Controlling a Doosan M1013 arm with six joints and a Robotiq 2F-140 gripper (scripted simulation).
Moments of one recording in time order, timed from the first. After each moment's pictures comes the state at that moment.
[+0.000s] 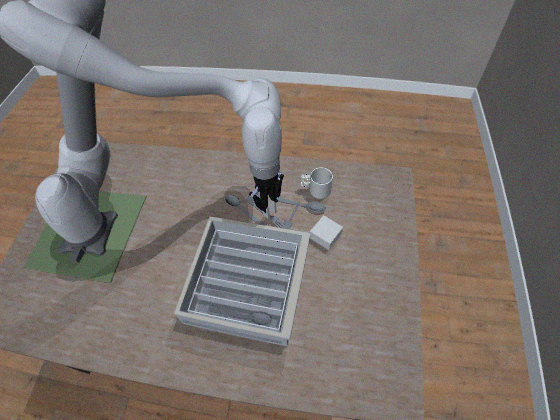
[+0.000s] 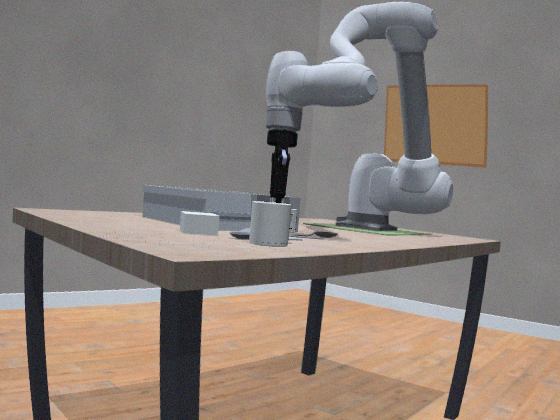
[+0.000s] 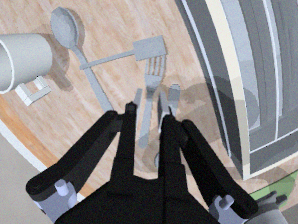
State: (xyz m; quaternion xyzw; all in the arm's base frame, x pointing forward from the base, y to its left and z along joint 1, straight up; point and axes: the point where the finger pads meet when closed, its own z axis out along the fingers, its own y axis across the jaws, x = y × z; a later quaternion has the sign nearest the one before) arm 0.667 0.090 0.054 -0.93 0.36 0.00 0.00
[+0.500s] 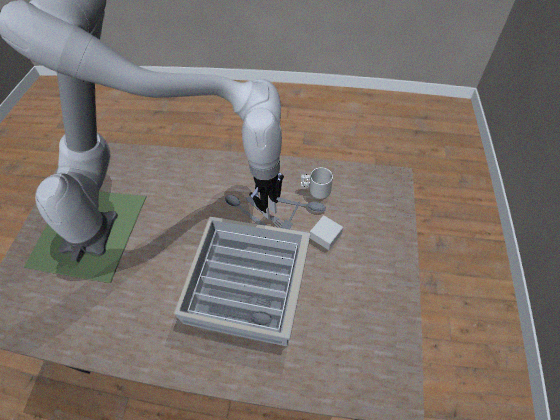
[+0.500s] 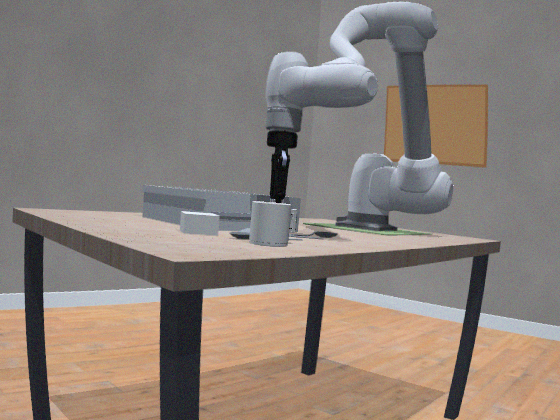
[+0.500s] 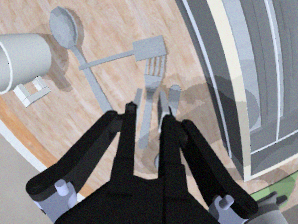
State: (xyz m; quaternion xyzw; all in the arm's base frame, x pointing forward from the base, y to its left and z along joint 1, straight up) arm 0.667 0.090 0.051 -0.93 0.36 0.00 0.00
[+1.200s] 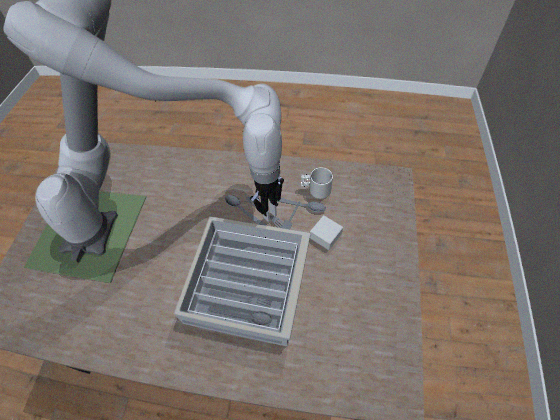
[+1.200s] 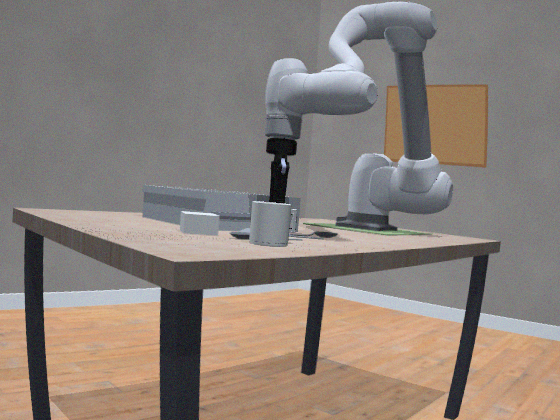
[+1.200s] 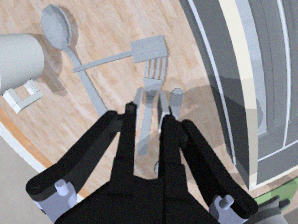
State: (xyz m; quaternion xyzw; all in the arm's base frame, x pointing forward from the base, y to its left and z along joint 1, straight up) arm 0.667 0.090 0.033 -0.93 0.36 0.00 0.00
